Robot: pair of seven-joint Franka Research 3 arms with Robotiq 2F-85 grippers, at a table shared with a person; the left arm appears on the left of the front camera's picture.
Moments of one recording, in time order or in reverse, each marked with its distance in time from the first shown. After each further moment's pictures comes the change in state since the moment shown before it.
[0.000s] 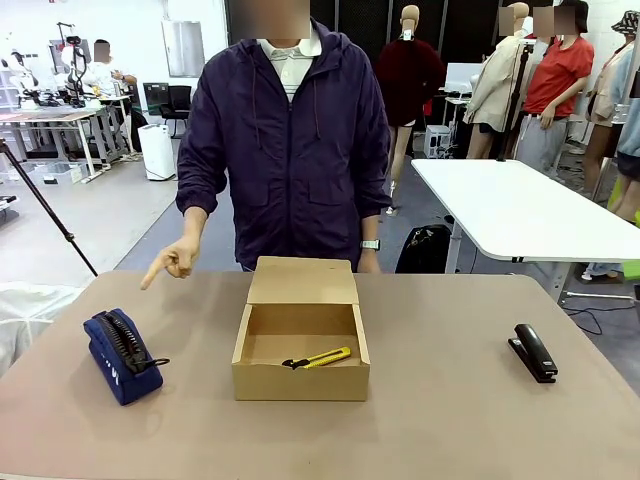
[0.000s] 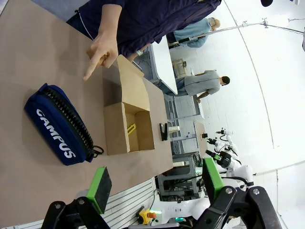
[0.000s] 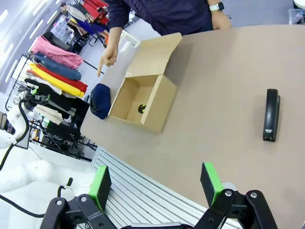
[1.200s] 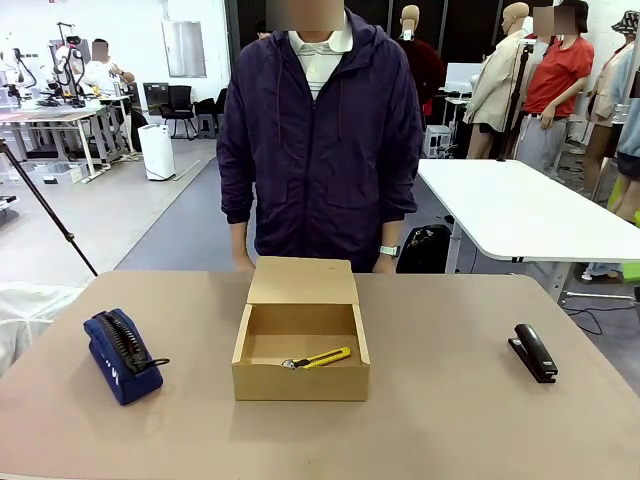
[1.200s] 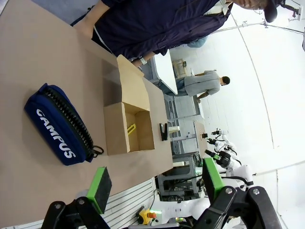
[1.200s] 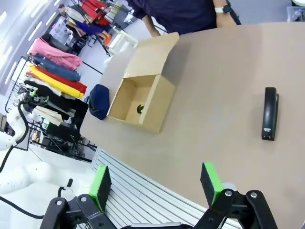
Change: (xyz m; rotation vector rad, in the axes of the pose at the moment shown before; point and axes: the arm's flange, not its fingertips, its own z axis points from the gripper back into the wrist) left arm 0.000 0.000 0.000 0.000 0.000 0.000; right arm 0.000 -0.003 -0.001 -0.002 0.001 -0.007
